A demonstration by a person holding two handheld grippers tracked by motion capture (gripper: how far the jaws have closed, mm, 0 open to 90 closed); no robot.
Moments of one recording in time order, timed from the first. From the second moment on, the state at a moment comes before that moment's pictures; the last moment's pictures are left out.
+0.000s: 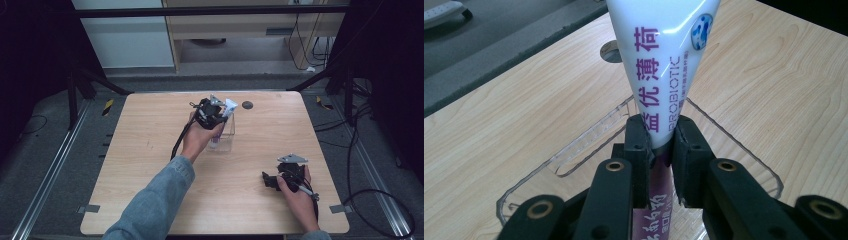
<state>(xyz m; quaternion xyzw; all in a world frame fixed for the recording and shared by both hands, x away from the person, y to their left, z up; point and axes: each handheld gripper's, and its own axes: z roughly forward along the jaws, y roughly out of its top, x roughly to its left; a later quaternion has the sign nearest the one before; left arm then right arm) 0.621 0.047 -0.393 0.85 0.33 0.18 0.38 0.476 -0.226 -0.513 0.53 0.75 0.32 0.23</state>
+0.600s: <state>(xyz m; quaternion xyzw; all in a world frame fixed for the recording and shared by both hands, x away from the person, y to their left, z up) 0.628 0.036 -0.394 0.85 0.34 0.18 0.37 0.476 -0.226 -0.513 0.53 0.75 0.32 0.23</state>
